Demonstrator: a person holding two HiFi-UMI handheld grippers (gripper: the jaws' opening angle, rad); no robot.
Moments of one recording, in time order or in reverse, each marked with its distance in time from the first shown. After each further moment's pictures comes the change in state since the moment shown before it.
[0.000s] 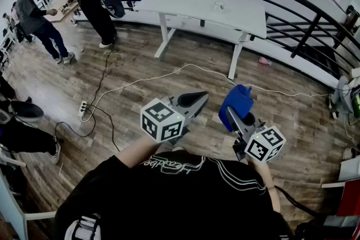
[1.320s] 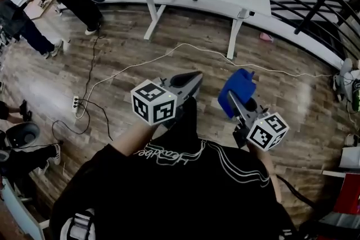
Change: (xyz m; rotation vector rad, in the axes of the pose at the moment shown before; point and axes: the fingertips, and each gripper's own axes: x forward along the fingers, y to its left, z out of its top) left arm 0.107 0.145 -0.034 -0.149 0.062 -0.006; right arm 0.087 -0.144 -0.032 0.142 0.028 -0.057
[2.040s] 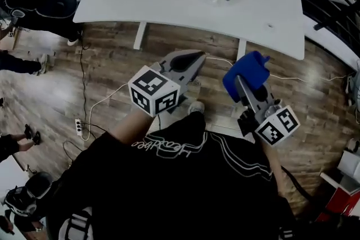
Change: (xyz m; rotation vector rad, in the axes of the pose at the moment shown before) left arm 0.308 0.458 0.147 0.014 0.112 0.003; right arm 0.390 -0.360 0.160 0.095 -0.043 -0.037
